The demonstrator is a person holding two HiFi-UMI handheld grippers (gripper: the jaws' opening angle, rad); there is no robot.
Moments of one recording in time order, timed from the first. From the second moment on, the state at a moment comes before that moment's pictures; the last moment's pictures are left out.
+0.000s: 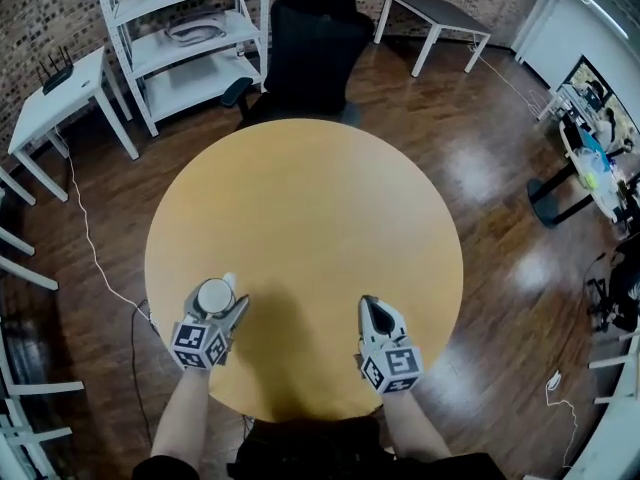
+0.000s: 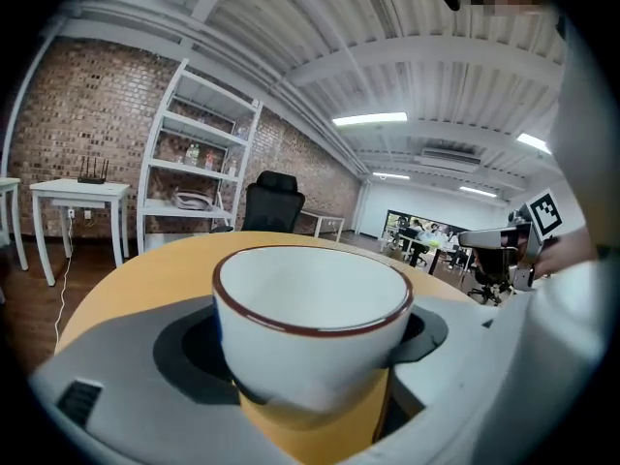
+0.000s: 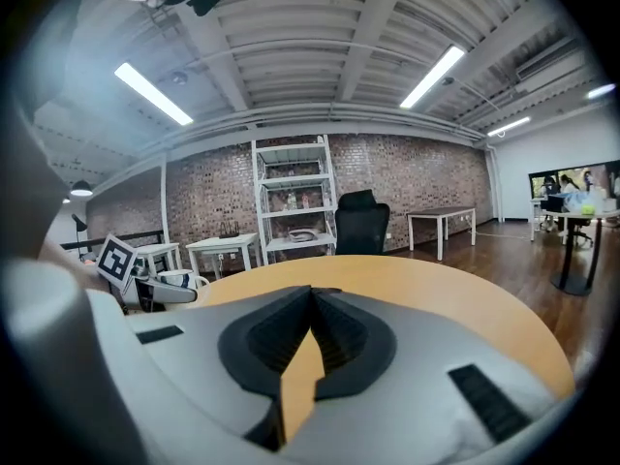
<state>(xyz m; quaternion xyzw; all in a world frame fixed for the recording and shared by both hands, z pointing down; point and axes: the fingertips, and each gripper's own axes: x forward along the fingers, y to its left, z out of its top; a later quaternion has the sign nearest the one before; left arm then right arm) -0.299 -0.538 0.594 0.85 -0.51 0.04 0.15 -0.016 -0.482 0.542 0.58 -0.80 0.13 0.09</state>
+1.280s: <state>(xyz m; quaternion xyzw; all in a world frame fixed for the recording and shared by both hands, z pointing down) -0.260 -0.636 0.644 0.83 -0.54 0.07 0.12 0.028 -0.536 0.637 0.57 -0.78 0.20 0.16</state>
